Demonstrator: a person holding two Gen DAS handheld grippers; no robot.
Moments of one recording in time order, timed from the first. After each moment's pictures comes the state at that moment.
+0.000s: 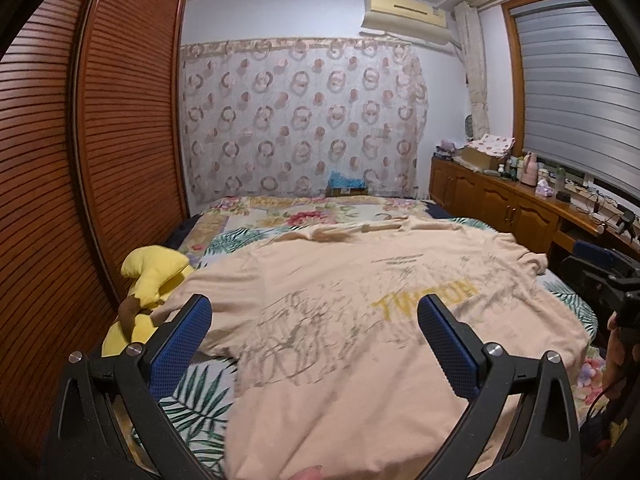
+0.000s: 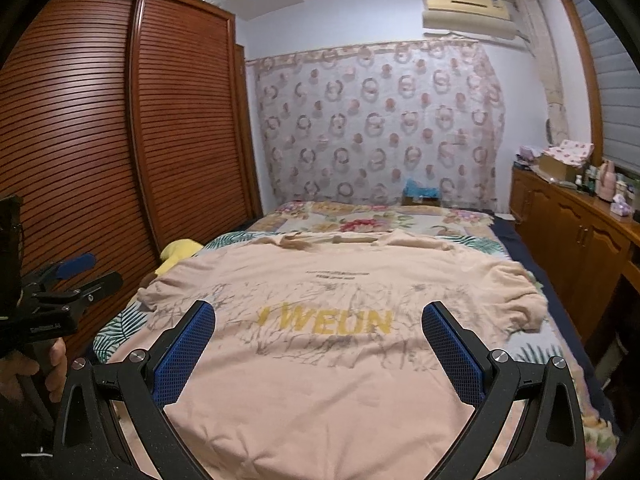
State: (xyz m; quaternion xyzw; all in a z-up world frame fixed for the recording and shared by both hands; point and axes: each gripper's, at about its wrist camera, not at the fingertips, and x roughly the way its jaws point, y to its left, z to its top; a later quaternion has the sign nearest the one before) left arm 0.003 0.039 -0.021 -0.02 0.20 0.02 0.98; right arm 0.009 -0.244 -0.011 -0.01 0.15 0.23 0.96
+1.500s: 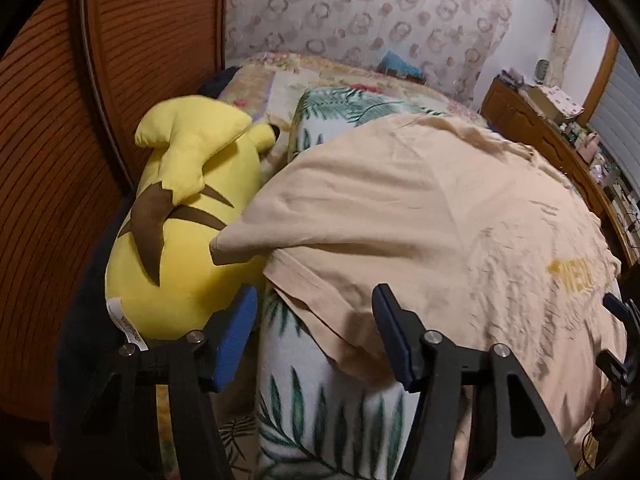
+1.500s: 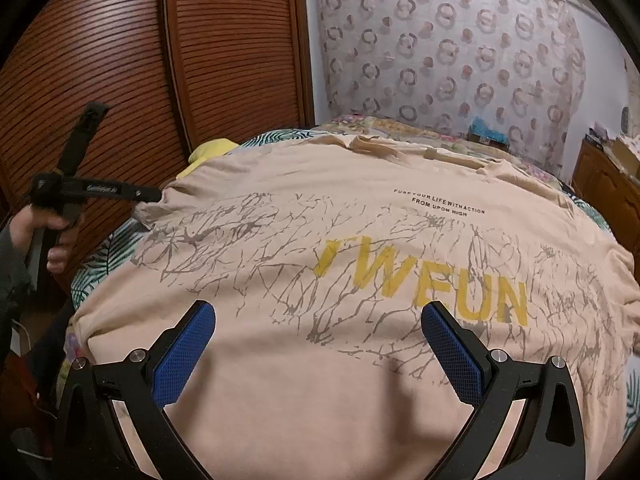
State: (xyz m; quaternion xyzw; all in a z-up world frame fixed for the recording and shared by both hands) left arm 0.140 0.213 -0.113 -0.12 0.45 0.05 0.88; right arm 0.124 -0.198 -0.021 -0.10 0.28 0.30 0.91
